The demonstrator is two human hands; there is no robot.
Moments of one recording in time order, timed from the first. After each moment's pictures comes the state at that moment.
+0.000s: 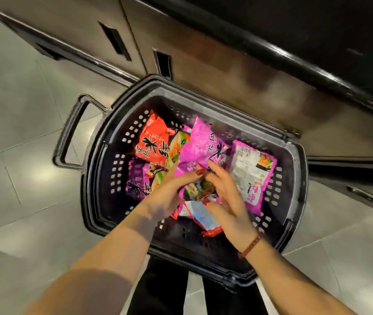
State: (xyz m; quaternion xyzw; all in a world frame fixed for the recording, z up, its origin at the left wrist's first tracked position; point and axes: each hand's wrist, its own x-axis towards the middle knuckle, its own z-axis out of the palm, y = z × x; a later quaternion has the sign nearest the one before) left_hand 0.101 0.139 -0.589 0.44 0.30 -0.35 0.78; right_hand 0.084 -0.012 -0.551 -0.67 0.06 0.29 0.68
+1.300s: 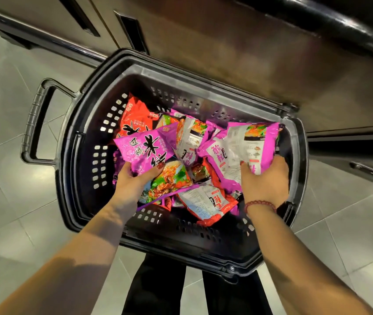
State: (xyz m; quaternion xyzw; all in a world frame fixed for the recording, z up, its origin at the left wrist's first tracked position) left_hand 0.072 0.176 -0.644 0.55 0.46 -0.23 0.66; right_hand 0.099 -0.076 -0.626 -0.90 0.37 0.06 0.21
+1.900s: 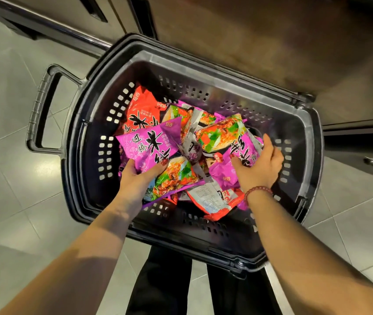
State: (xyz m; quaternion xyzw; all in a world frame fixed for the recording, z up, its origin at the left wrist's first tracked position) left_hand 0.055 0.181 -0.642 0.53 0.45 -0.23 0.68; right_hand 0.094 -0.064 -0.666 -0.89 0.32 0.14 0.30
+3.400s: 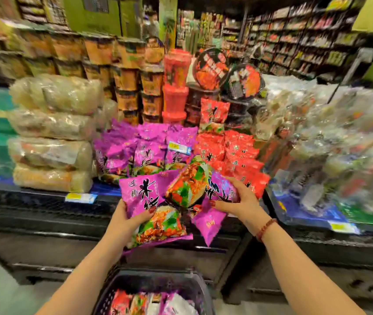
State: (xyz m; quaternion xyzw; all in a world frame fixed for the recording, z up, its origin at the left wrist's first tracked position) left_hand 0.163 0.132 -0.125 0.65 -0.01 -0.08 0.75; right_hand 0.128 -0.153 -0.069 -0.77 0.03 -0.06 0.63
